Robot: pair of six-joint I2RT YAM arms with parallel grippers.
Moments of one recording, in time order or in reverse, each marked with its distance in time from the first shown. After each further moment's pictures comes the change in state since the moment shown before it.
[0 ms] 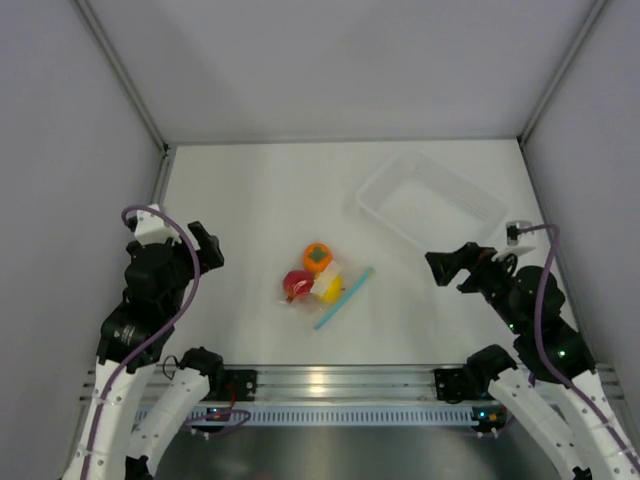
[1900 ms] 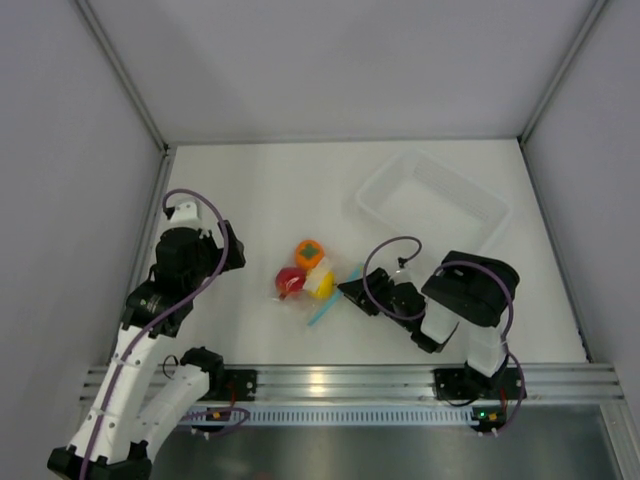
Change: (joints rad) left arm -0.001 0.131 -0.108 0.081 0.160 0.006; right arm 0.440 1.566 -0.567 2.035 -0.010 0.912
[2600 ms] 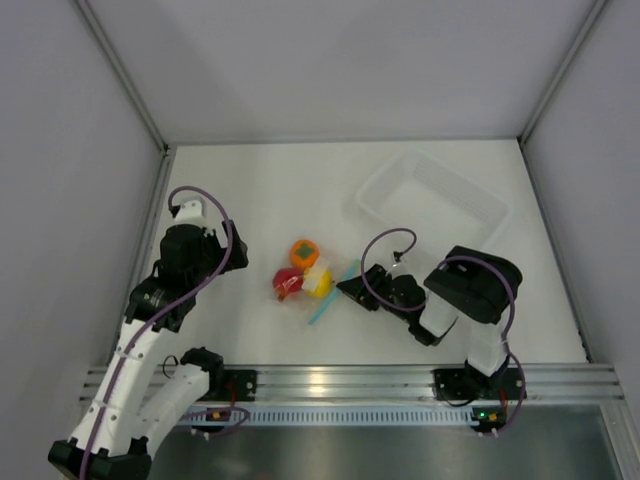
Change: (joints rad) left arm 0.000 0.034 -0.001 0.002 0.029 0.003; right arm -0.068 -0.001 0.050 -0.056 -0.114 -0.090
